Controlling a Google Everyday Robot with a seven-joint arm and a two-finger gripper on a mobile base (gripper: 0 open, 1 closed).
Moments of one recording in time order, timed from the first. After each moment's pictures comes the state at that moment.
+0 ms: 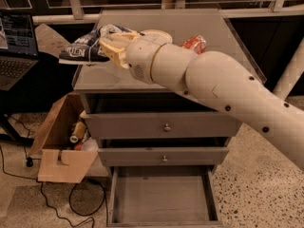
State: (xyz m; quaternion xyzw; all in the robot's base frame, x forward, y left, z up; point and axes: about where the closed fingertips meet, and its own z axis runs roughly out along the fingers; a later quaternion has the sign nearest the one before) arm 0.569 0.077 0.996 -0.35 0.62 0.25 0.65
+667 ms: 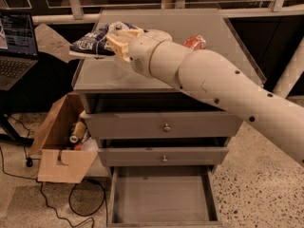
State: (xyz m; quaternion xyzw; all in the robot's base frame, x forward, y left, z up) arm 0.608 0.069 0.988 -0.32 0.64 0.23 0.66
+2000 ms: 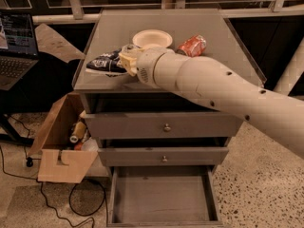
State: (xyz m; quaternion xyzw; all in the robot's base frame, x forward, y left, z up) arm 0.620 0.045 0.929 -0.28 0.72 0.22 0.60
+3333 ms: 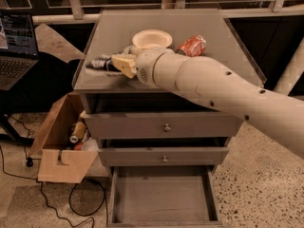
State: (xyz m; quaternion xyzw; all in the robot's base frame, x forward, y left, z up) arm 0.621 0.045 0.929 -0.28 0.72 0.22 0.60
